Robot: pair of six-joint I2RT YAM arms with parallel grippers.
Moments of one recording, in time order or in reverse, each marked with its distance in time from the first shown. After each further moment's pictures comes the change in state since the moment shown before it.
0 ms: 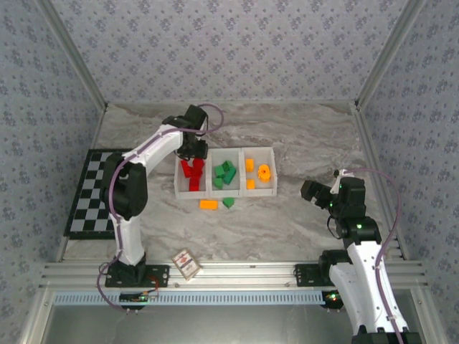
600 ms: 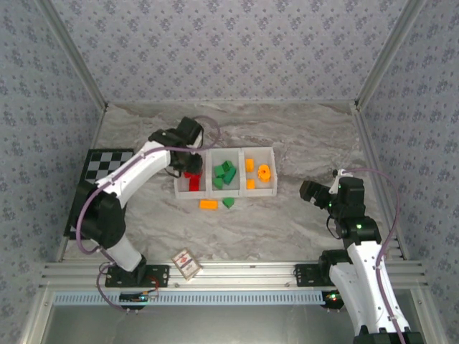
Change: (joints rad) left arm -0.071 -0.306 -0.201 -0.069 -0.013 0.040; right arm 0.021 0.000 0.005 -0.001 0.000 0.000
